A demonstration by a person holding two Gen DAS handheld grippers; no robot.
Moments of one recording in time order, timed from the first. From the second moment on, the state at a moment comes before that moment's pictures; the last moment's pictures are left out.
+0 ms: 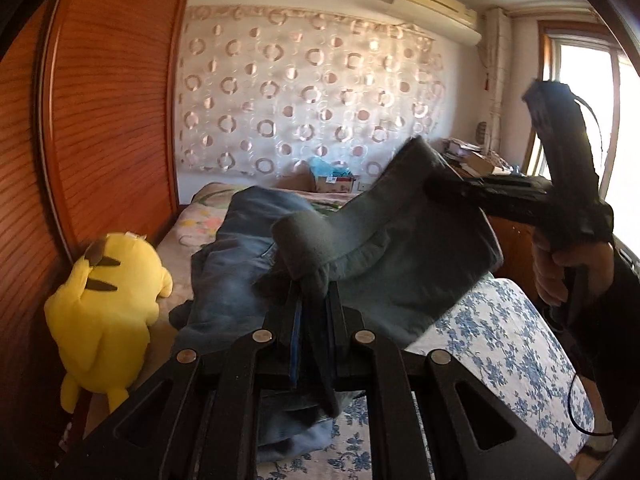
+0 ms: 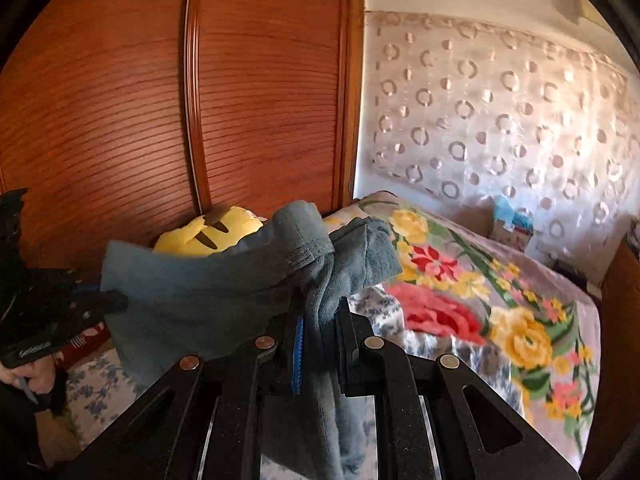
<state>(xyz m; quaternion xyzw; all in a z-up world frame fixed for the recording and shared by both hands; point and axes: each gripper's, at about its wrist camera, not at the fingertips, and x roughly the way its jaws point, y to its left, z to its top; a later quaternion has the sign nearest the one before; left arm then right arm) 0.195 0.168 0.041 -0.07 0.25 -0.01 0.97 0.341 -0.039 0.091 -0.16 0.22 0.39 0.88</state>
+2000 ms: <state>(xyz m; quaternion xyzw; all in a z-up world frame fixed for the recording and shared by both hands) 0.204 0.157 0.047 -0.04 0.25 0.01 0.97 0.318 -0.091 0.055 -0.11 0.25 0.37 0.89</state>
